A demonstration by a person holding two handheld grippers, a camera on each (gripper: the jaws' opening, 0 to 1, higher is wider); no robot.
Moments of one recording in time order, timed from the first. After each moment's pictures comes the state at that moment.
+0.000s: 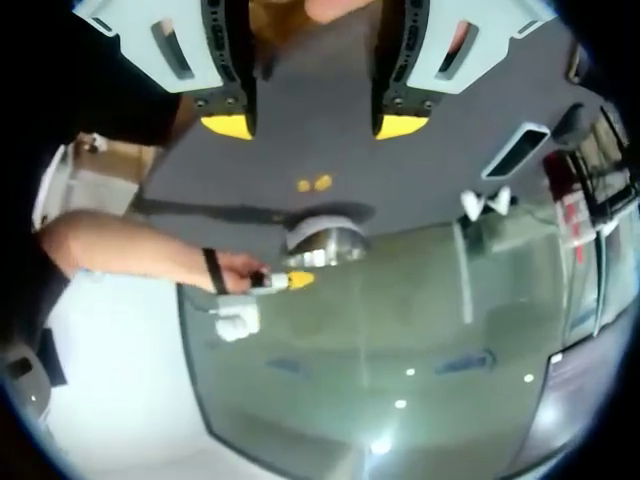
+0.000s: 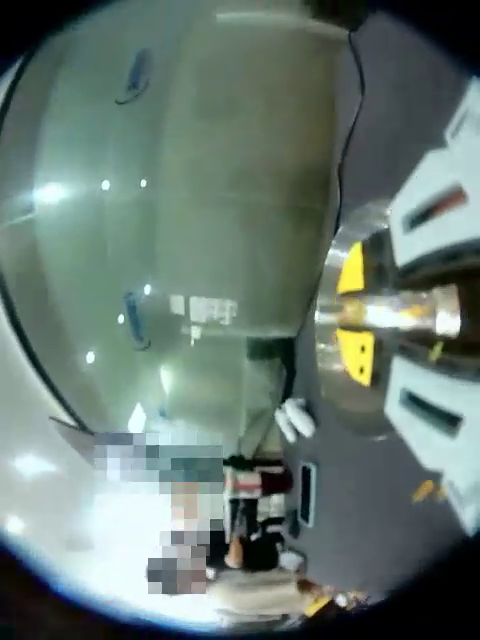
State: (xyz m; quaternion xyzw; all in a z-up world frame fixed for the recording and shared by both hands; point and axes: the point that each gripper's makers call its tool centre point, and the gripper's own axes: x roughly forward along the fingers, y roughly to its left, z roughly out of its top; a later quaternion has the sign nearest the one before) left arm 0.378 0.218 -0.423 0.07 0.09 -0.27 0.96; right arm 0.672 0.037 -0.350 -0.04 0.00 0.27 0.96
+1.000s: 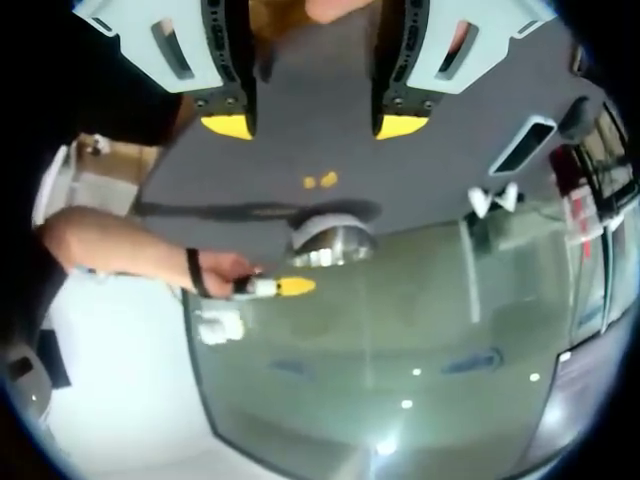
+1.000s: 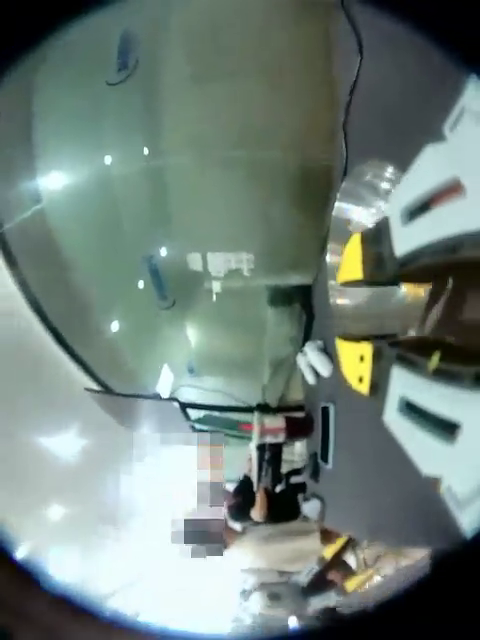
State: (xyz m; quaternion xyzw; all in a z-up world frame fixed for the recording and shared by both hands) left arm 0.383 0.208 -0.423 0.08 0.09 -0.28 0.95; right arm 0.605 0.047 -0.345 -0.01 -0.02 0.39 0.92
